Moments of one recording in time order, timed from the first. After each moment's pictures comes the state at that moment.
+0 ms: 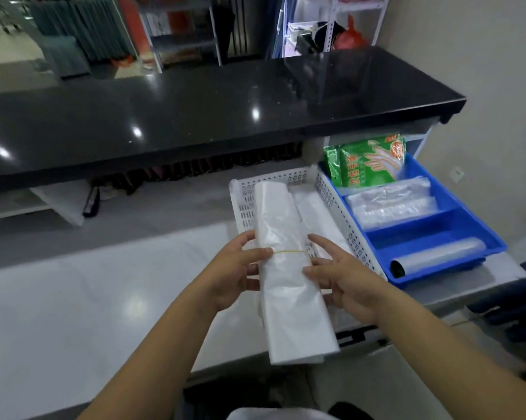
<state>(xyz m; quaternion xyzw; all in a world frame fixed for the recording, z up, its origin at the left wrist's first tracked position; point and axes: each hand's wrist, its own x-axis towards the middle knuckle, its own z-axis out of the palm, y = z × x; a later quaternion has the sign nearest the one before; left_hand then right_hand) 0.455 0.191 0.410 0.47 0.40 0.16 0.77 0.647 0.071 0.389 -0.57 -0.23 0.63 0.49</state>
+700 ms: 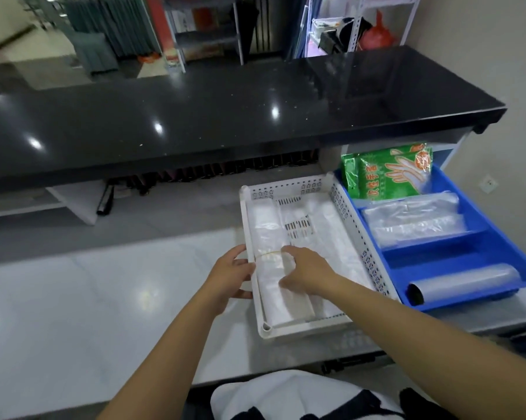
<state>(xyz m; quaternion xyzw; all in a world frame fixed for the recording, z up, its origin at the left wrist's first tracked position) 0.459 0.234 0.346 0.49 0.55 0.17 0.66 0.637 0.176 0.341 -0.76 -0.53 0.35 0.12</state>
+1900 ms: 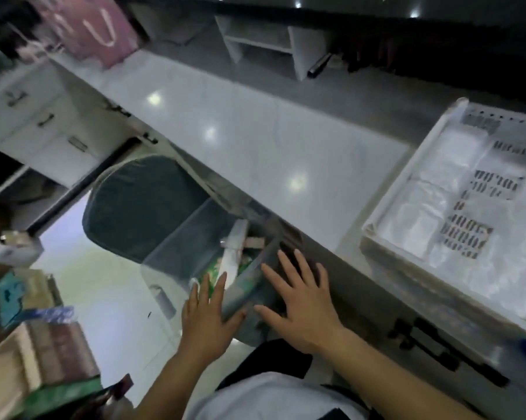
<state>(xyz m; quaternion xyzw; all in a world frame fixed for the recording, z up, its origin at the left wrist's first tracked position) 0.332 -0.142 0.304 0.43 0.88 -0.01 0.19 0.514 -0.021 0.294 -0.33 -0.89 0.31 0.04</state>
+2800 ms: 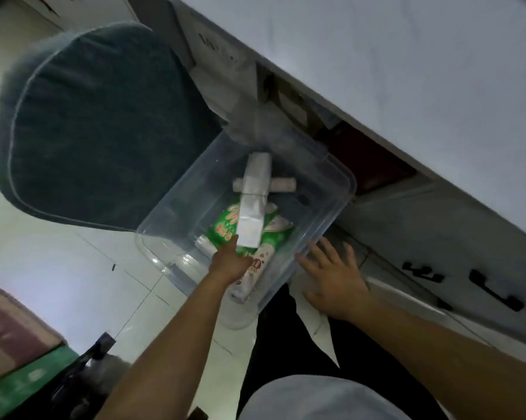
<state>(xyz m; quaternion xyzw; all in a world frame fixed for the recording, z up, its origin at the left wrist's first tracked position) 0.053 -0.111 0.075 0.30 0.79 0.02 0.53 0.301 -0.053 0.129 -0.37 -0.85 0.25 -0.30</state>
